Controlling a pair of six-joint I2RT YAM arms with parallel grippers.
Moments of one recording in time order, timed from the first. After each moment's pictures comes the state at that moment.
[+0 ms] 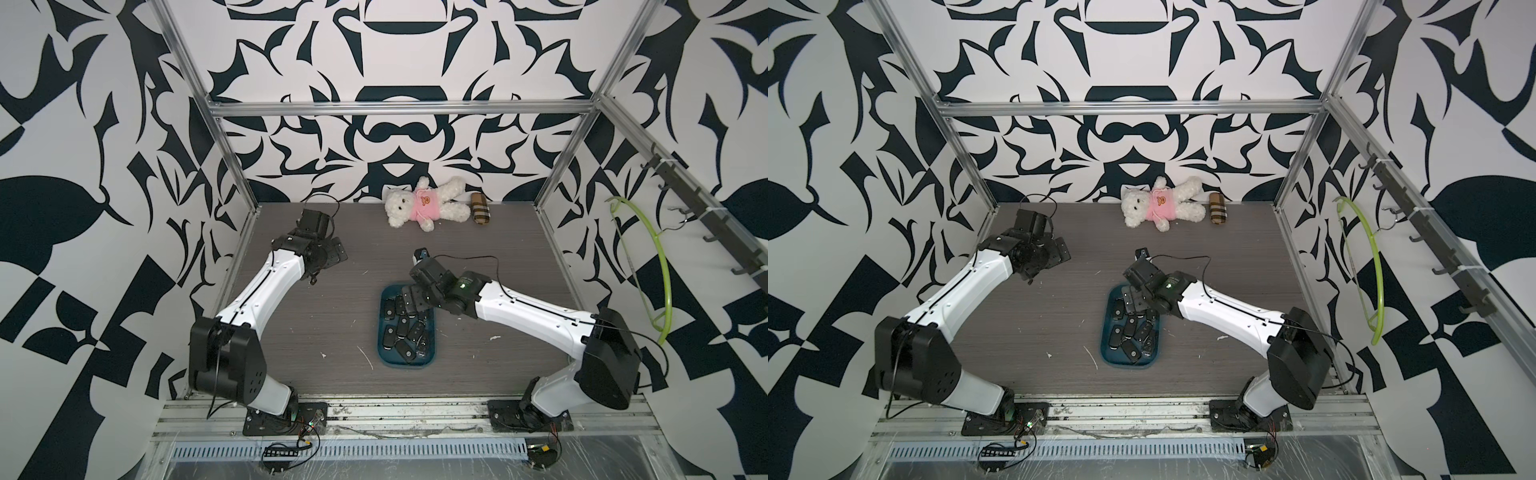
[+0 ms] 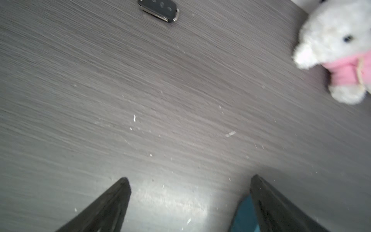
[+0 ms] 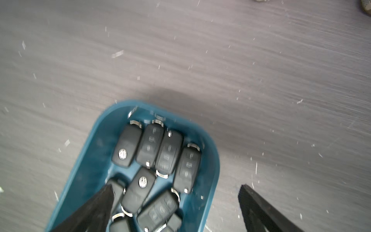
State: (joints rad) left arm -0.25 1.56 1.30 -0.77 -0.09 -0.63; right arm 0.83 1.52 1.17 -0.61 0.25 0.49
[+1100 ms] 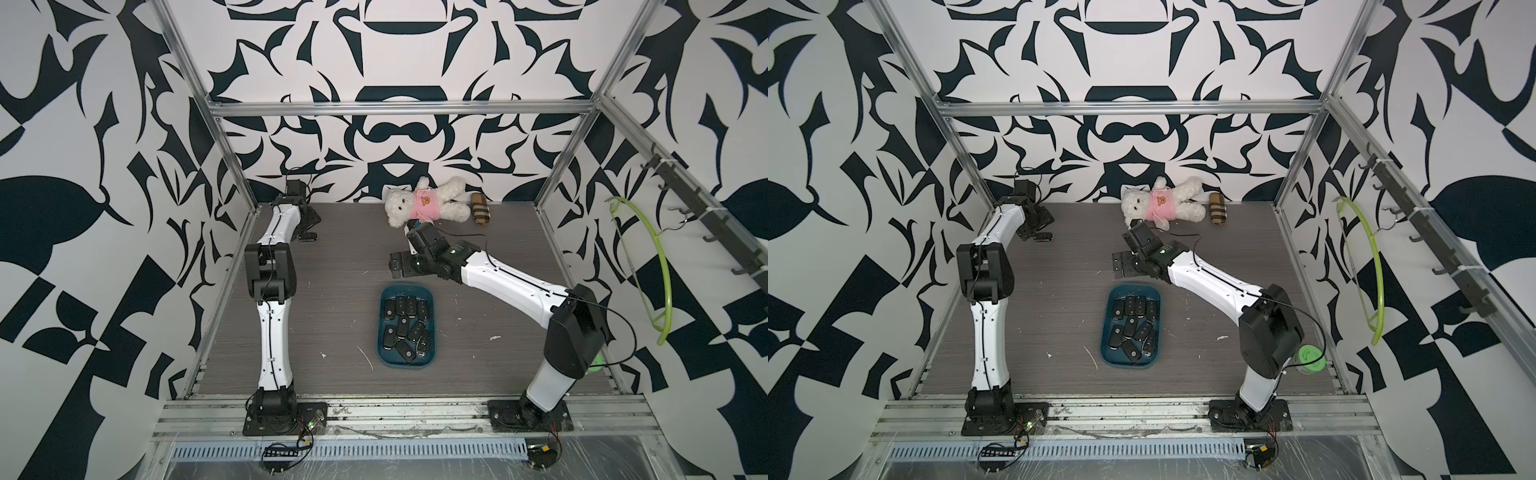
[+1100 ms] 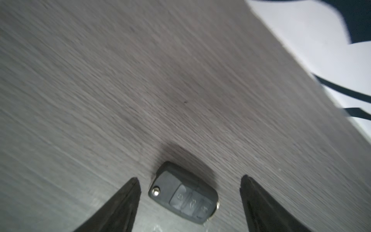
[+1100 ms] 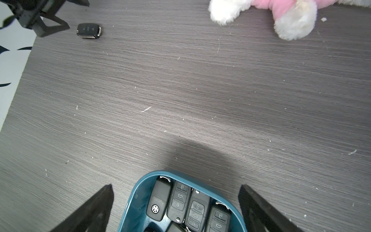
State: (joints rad) left arm 0.00 2.49 2.24 -0.84 -0.11 -0.64; right arm 0.72 1.73 1.43 -0.59 0.07 0.50
